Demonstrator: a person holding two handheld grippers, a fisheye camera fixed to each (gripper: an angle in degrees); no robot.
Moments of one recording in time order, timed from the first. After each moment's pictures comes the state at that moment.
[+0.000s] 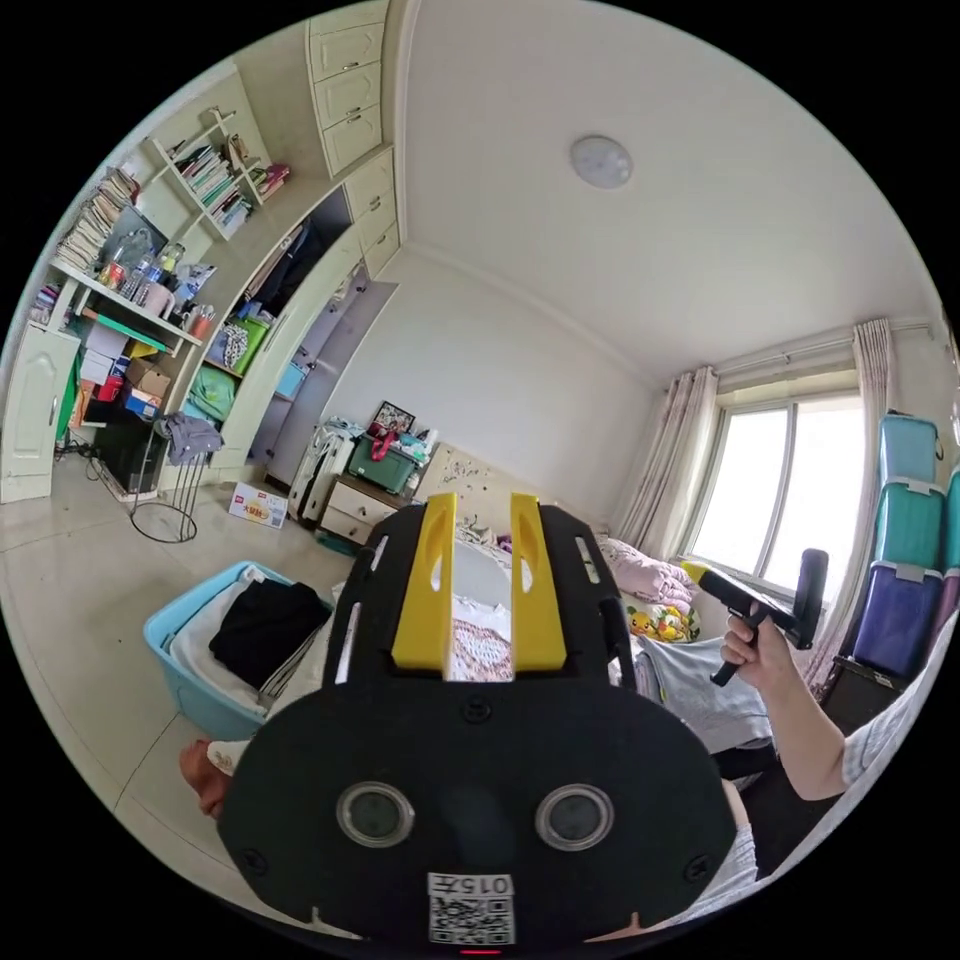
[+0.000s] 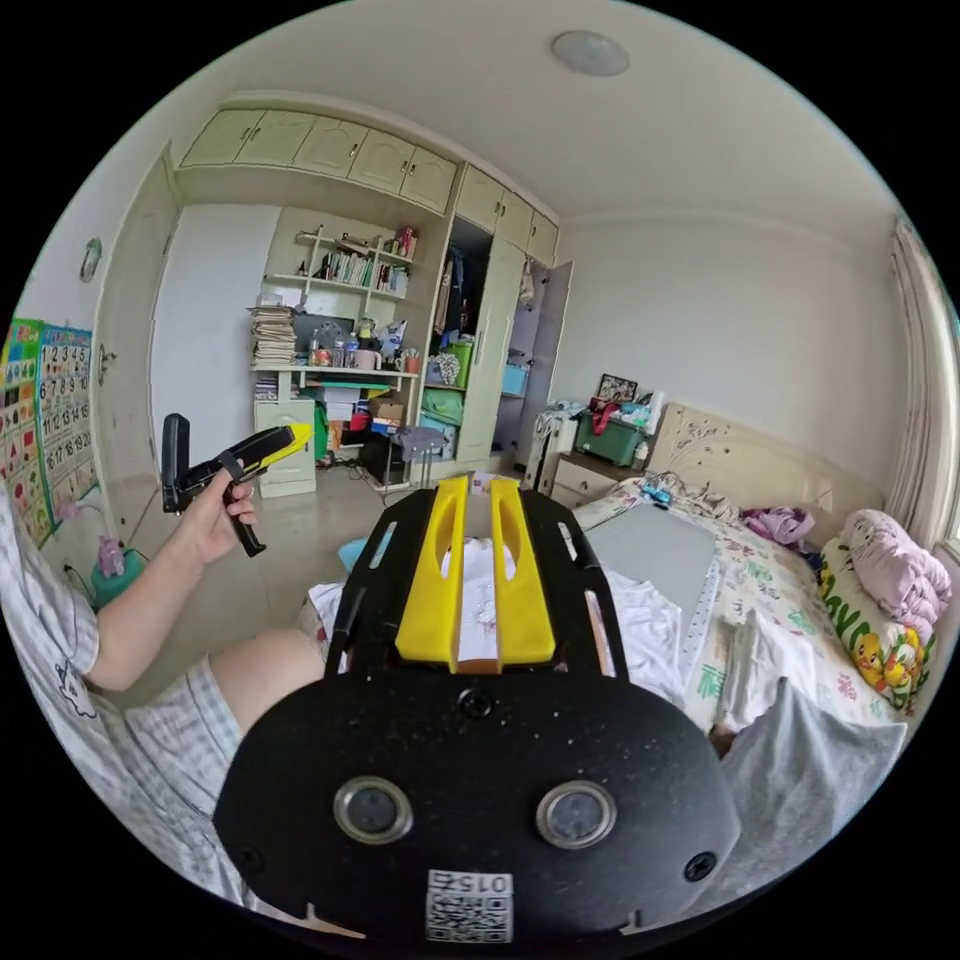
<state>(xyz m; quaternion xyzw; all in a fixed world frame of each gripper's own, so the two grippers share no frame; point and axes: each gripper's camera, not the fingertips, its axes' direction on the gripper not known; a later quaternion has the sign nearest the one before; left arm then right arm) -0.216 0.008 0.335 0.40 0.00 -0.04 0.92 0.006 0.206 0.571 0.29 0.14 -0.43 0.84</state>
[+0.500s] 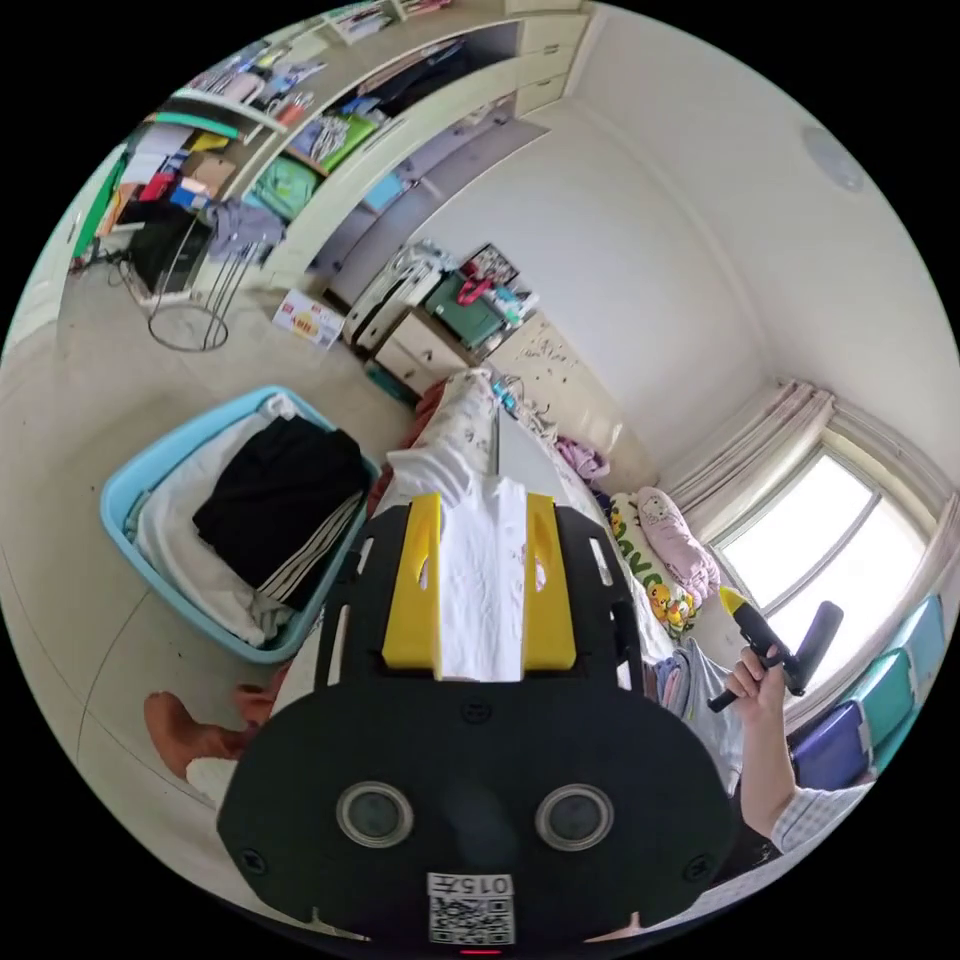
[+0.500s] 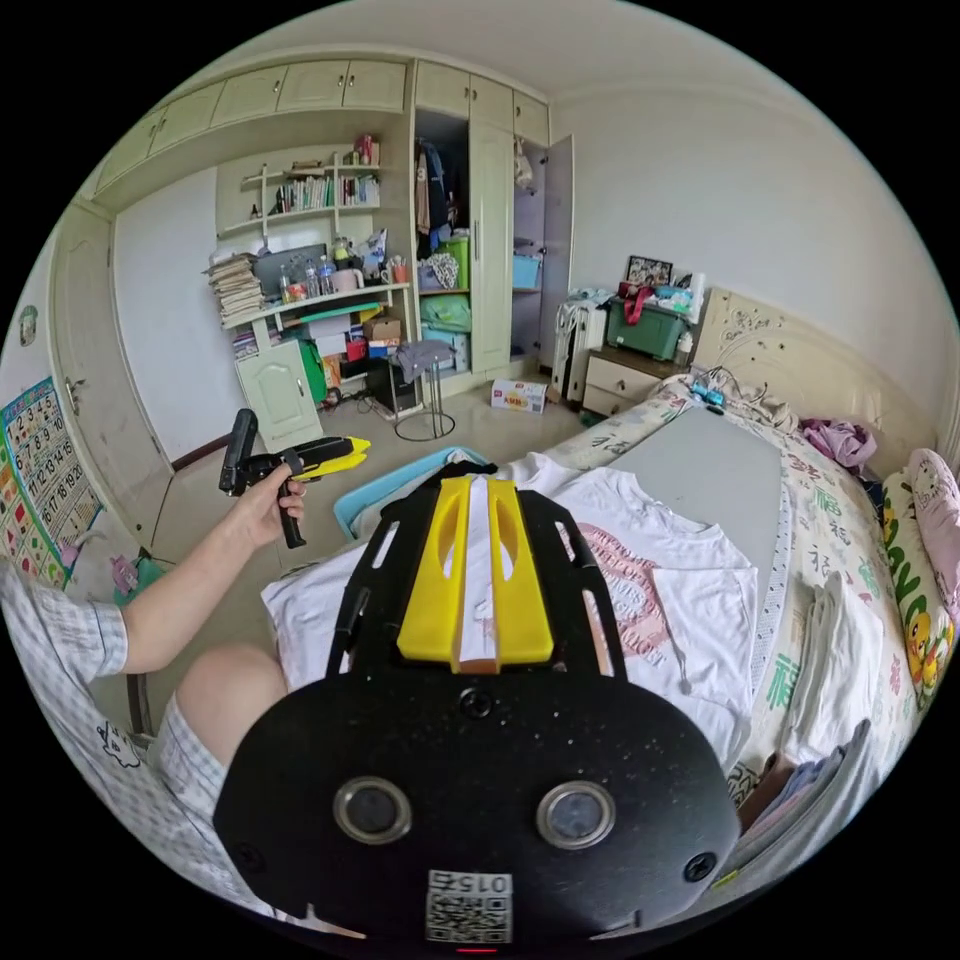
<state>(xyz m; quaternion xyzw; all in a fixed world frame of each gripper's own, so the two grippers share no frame) -0.446 -0.147 0.474 0.18 0.04 -0.23 0.96 0.050 -0.026 0.764 0.14 0.15 -0.37 0.91</state>
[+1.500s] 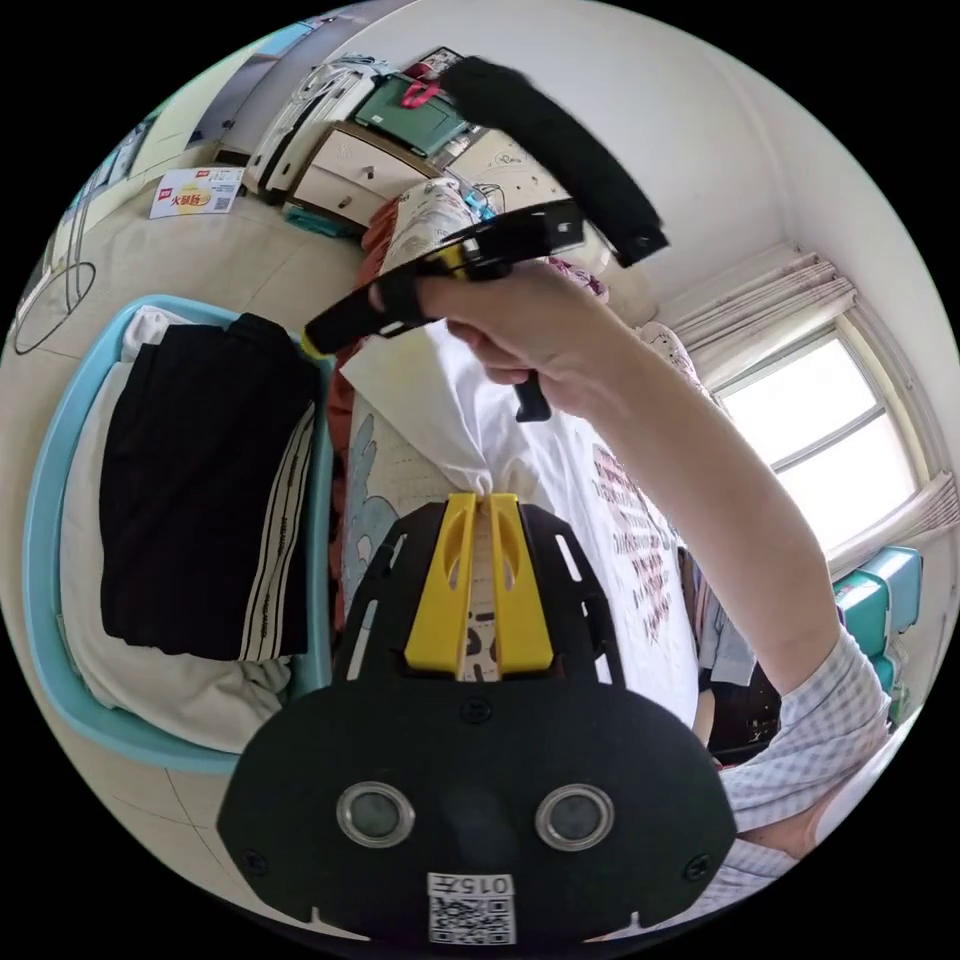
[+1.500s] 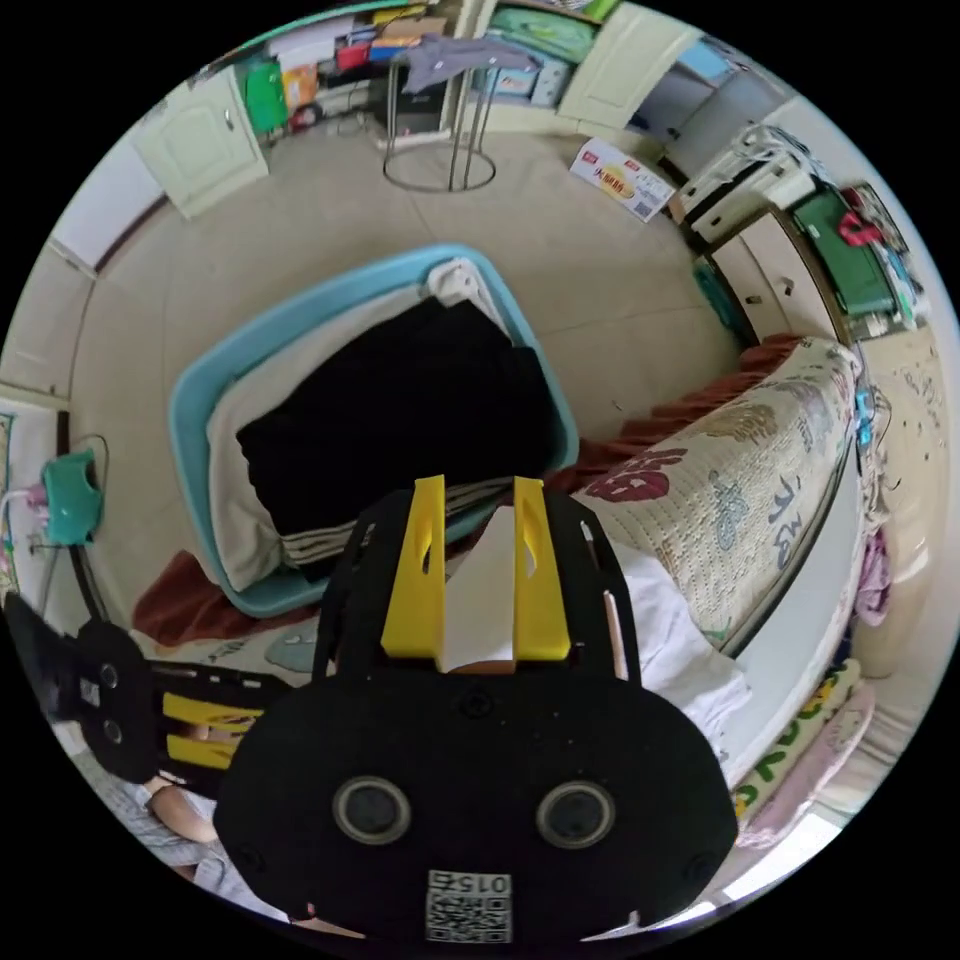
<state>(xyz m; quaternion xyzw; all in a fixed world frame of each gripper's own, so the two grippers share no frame) -0.588 -0.372 0.607 -0.08 0.13 -0.13 0.98 0.005 -0.462 1.346 -0.25 0.34 -0.42 0.80</state>
